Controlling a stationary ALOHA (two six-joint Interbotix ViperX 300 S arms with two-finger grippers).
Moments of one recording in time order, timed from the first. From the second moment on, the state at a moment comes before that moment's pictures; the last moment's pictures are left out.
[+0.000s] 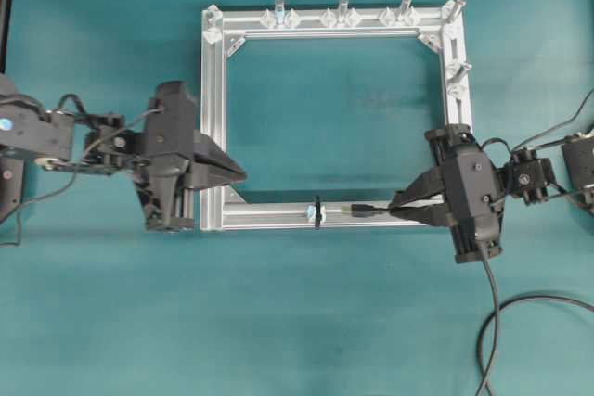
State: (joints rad) left arm -0.04 -0.13 0.91 -0.06 -0.17 -0.01; right arm 0.13 -0.21 1.03 -0.10 -0.24 0.18
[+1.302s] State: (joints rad) left arm -0.04 -0.07 0.87 -0.06 -0.17 -0.01; right arm 0.11 0.02 0.82 -0.11 -0.24 0.18
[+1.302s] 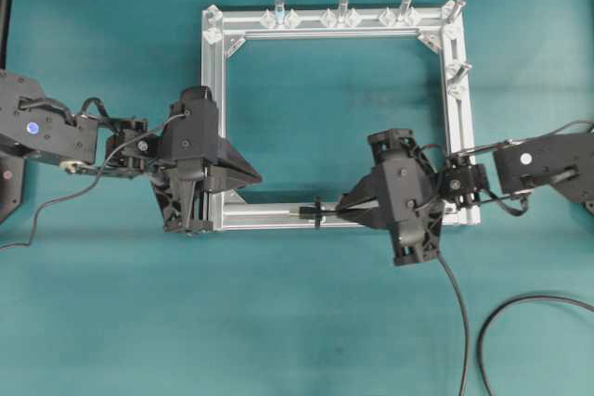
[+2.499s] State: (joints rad) left arm -0.05 -0.07 0.84 -0.06 -0.17 -0.01; right arm 0.11 0.07 0.76 -0.11 -0.24 0.18
